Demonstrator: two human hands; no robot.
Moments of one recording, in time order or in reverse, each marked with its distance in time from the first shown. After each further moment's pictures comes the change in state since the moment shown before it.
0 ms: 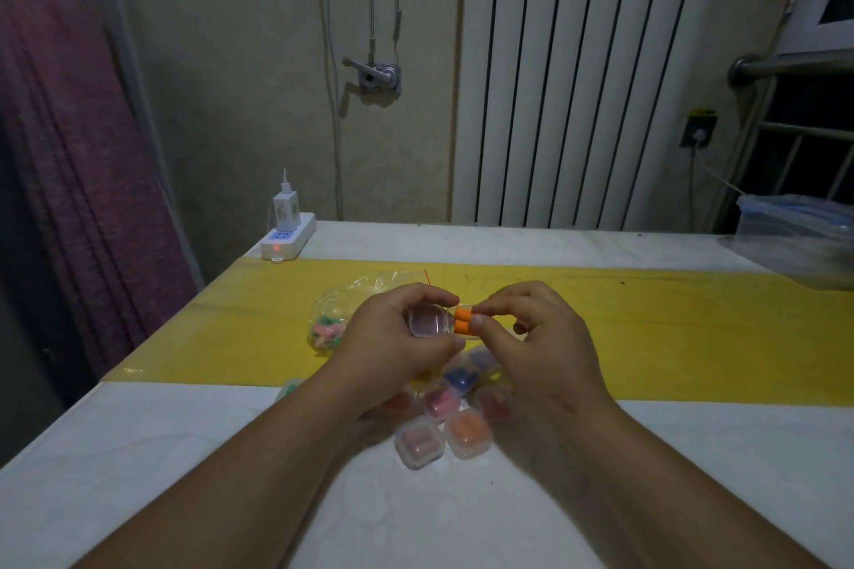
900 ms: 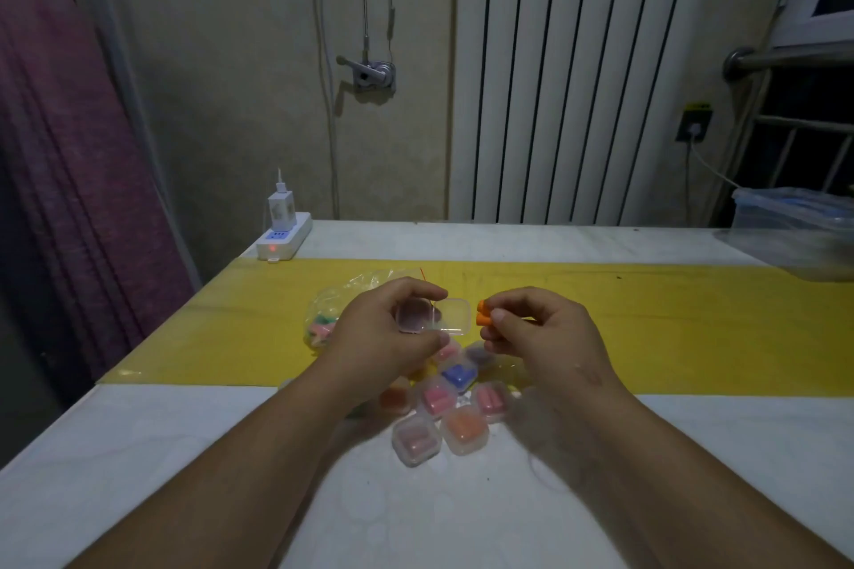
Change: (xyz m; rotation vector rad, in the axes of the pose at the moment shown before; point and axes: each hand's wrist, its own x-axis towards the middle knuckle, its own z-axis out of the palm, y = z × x) left_hand 0.000 0.000 -0.005 0.043 0.011 -0.019; right_hand 0.004 0.003 -0.006 0.540 -0.045 0.370
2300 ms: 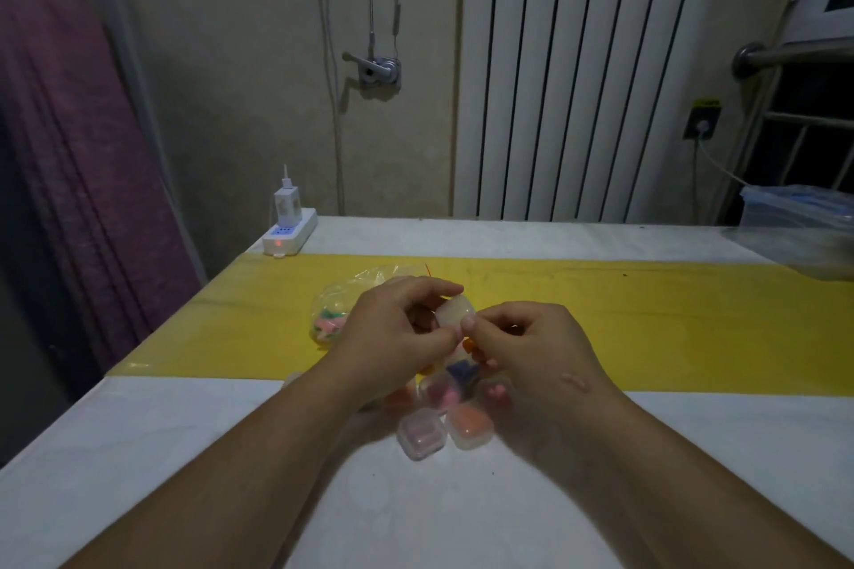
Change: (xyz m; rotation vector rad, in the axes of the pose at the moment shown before) left_hand -0.001 -0.003 0.005 0.000 -0.007 0.113; right_hand -0.002 0.018 0.009 -0.077 -0.193 -0.019
